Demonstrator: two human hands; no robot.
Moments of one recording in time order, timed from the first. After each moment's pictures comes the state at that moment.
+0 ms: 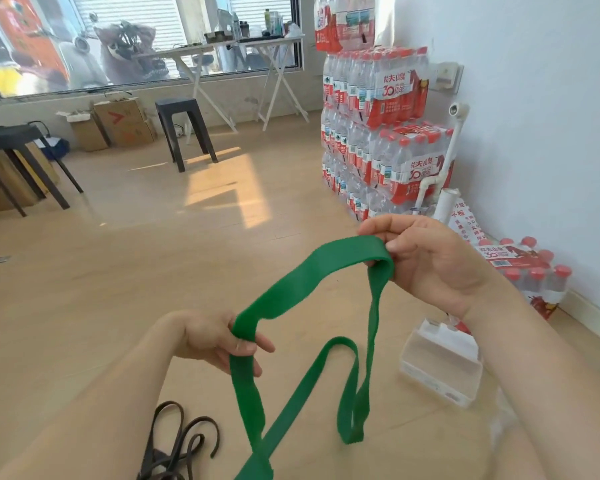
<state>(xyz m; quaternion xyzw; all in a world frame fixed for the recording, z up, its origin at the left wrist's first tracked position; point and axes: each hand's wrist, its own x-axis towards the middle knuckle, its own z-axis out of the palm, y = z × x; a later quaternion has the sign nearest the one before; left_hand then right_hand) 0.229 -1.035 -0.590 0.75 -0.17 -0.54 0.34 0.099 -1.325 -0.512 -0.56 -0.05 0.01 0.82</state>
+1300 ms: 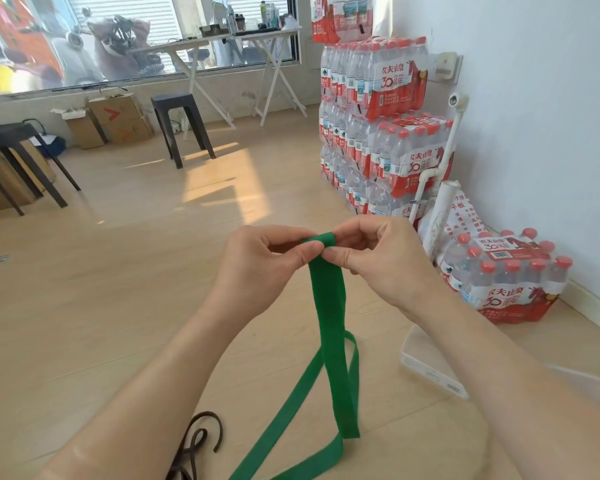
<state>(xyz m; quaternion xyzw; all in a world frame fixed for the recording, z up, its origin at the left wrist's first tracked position) 0.156 -1.117 -0.508 0.78 -0.27 0.02 0.57 0.105 -1.275 -0.517 -0.78 0.00 -0.18 0.60</state>
